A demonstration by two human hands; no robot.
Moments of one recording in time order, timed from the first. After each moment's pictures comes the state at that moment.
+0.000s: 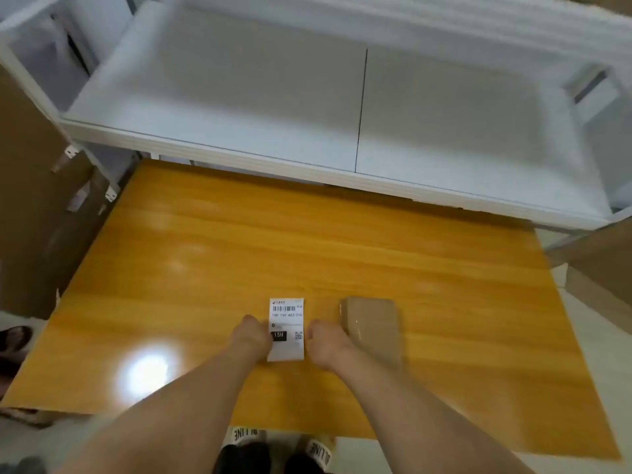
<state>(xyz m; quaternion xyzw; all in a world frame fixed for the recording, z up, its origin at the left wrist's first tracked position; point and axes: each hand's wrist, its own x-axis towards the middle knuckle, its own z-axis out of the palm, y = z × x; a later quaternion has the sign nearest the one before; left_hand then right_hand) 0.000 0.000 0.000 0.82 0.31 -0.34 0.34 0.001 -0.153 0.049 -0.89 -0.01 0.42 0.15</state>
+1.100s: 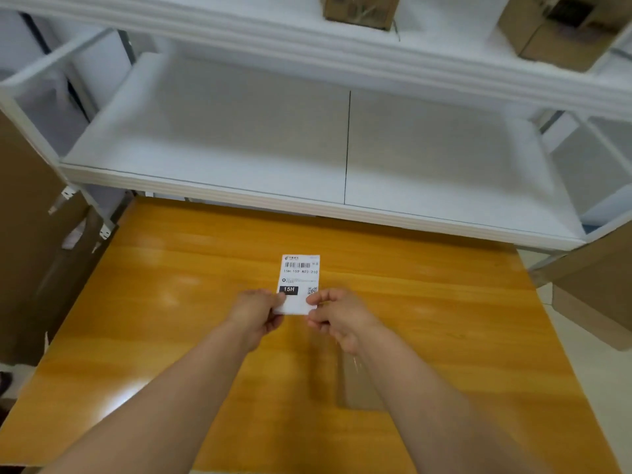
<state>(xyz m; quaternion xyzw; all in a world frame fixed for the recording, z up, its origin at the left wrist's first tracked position) 0.068 -0.003 0.092 0.56 0.36 -0.21 0.72 0.056 -0.160 0.137 -0.68 0.27 0.28 0.62</state>
